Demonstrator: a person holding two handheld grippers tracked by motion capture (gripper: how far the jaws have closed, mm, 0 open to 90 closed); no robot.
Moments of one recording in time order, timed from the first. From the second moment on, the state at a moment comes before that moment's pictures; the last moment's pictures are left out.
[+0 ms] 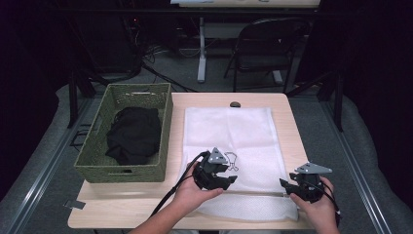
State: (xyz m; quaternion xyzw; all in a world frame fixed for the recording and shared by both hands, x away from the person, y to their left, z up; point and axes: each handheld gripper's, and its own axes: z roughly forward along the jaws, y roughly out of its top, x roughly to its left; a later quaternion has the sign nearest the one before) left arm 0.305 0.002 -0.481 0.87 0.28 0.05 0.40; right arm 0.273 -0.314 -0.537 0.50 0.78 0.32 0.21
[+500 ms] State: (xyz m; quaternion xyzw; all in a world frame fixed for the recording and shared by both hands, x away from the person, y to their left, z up) left arm 0.309 -0.022 -0.480 0.88 0.26 0.03 0.39; right arm 0.273 -0.317 -0.538 0.51 0.78 0.31 0.21
